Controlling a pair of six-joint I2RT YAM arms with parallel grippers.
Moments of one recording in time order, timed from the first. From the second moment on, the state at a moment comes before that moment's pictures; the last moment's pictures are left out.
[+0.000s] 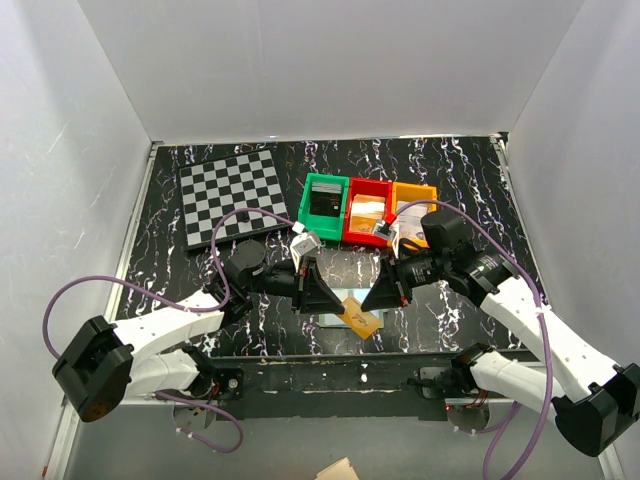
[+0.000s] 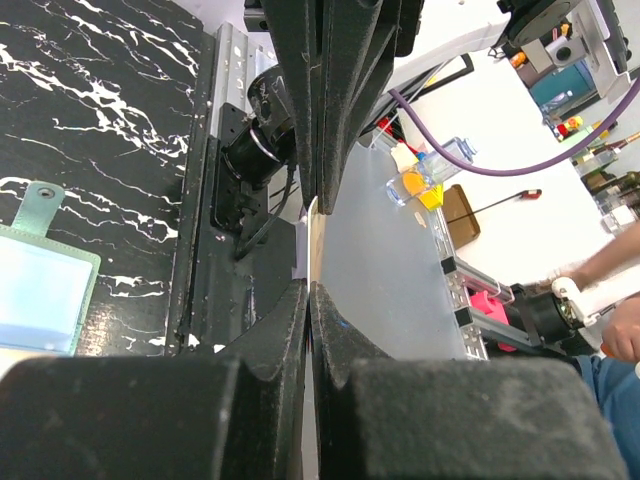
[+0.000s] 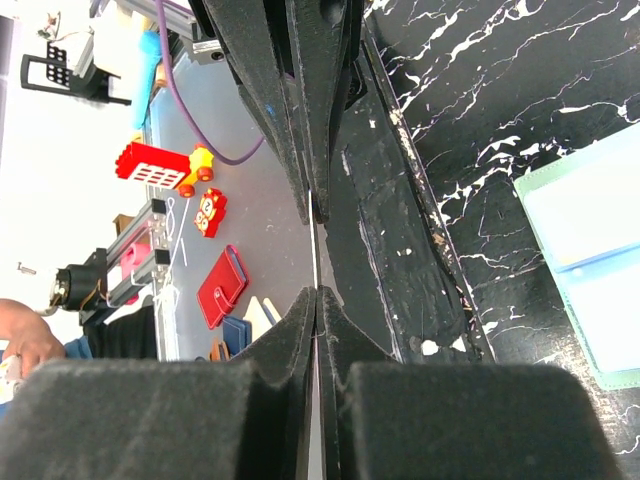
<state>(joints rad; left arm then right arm) -0.80 1.13 0.52 0.58 0.92 -0.68 0.61 0.95 0.88 -0.62 -0.99 0.23</state>
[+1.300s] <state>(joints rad) -0.67 0.77 0.43 0.15 0.37 -0.70 0.49 1.41 1.37 -0.71 -0.11 -0.20</state>
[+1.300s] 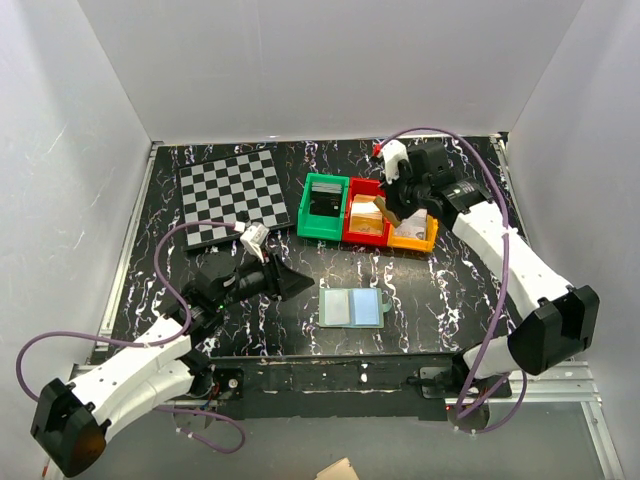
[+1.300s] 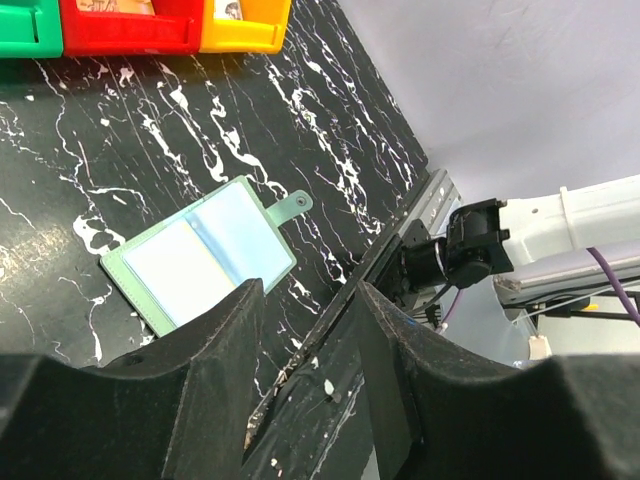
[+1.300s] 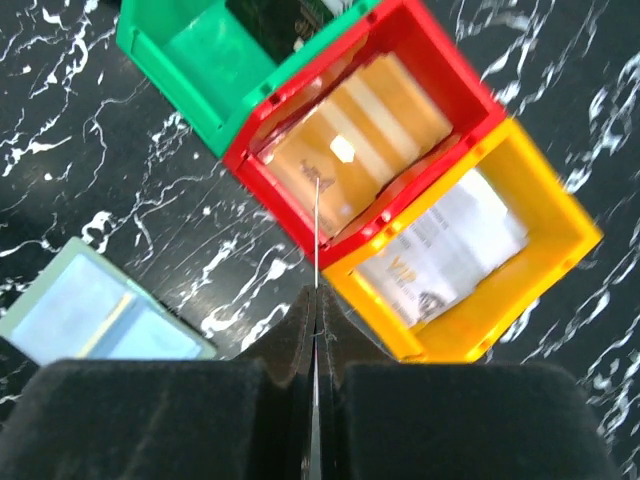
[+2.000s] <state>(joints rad) -0.66 0.82 0.40 0.19 0.43 -0.72 0.42 1.77 1.51 -0.73 -0.49 -0.73</state>
